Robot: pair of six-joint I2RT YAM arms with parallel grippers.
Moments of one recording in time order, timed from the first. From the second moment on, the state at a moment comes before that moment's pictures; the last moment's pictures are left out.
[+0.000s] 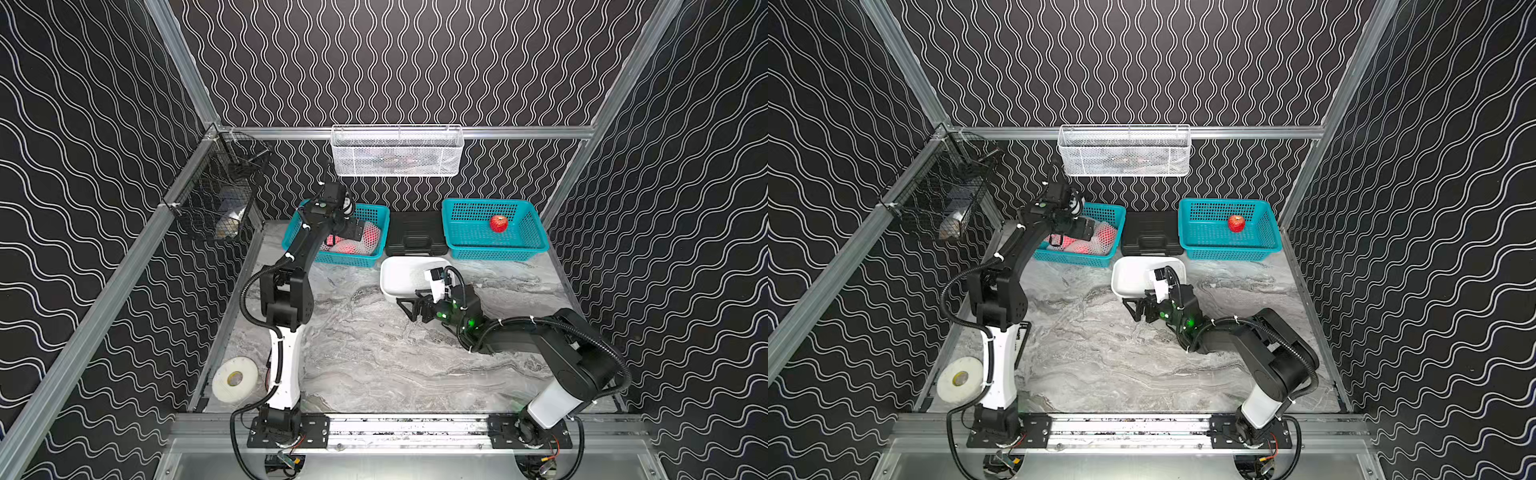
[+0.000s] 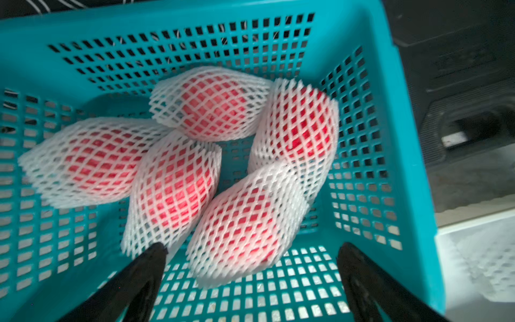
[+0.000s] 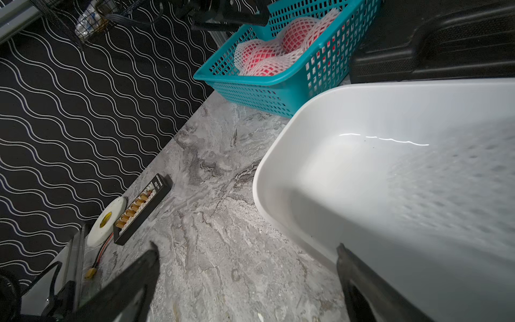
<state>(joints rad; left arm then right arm) -0.11 2.27 2.21 -0.91 0.01 0.03 0.62 1.67 0.60 0.79 -0.31 0.45</state>
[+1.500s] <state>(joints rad) -0.13 2.54 2.36 -1.05 -0.08 -0.06 0.62 1.65 0.60 0.76 -0.31 0.45</state>
